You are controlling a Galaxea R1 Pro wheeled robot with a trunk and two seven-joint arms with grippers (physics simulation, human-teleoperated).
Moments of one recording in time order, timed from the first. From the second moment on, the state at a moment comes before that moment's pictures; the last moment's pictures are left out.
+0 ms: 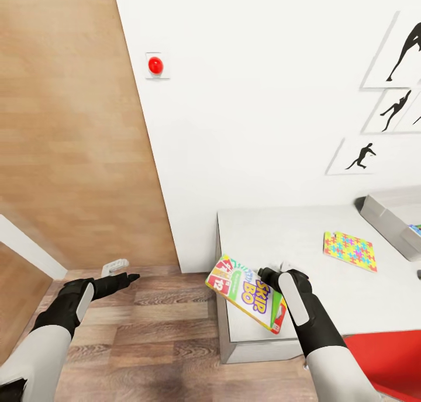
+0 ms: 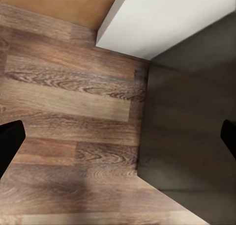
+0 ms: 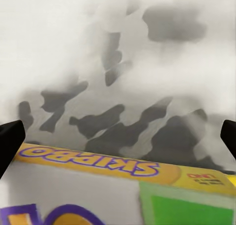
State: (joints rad) left arm -0.74 0.15 0.36 -0.63 -0.02 0.55 -0.41; right arm -0.60 0.09 -0.03 -1.08 -0.60 0.68 -0.56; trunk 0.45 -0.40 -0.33
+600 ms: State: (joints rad) left arm -0.74 0.15 0.36 -0.63 -0.02 0.55 -0.41; right arm -0.60 0.09 -0.03 -1.08 -0.60 0.68 -0.56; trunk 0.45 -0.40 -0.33
